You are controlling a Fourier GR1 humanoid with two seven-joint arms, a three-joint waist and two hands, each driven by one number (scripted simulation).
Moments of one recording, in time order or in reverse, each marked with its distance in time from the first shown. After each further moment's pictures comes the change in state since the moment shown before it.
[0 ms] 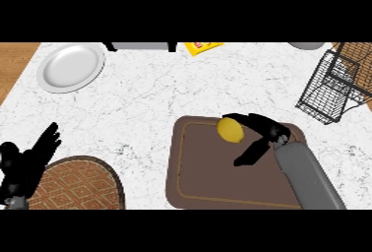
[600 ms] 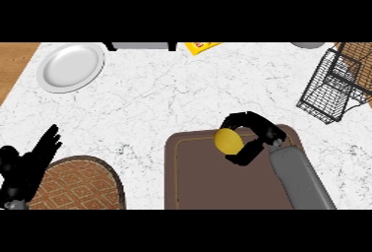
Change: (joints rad) left arm 0.025 -0.019 0.005 -0.036 -0.012 -0.007 0.006; right arm 0.034 0.058 -0.032 -0.046 0.036 -0.138 -0.083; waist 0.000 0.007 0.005
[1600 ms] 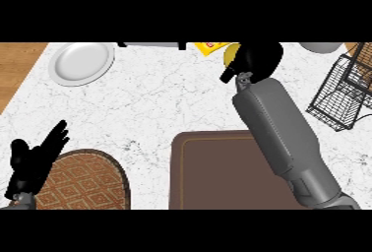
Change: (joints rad) left arm -0.048 0.000 -0.021 0.045 -0.016 -0.021 -0.011; right arm -0.532 0.032 0.059 0.068 0.761 -0.604 0.961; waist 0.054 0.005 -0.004
